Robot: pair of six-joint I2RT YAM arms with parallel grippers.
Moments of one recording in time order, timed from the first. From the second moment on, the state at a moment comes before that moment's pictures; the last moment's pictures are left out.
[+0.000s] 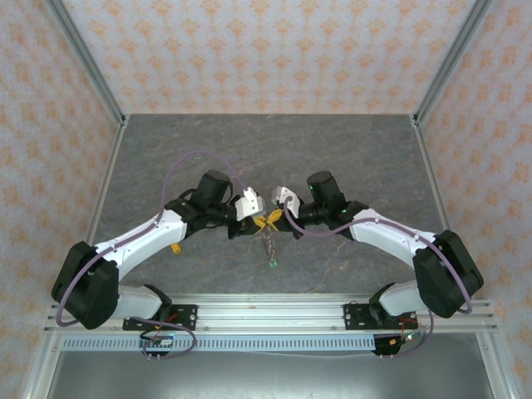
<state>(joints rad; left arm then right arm) -0.53 1.33 0.82 -0.30 0.65 0.53 0.61 1.38 0.77 -0.06 -0.75 -0.37</state>
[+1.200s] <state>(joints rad) -0.53 1.34 0.83 -0.31 0.61 0.53 0.62 1.37 0.78 -0.07 -0.75 -0.38</state>
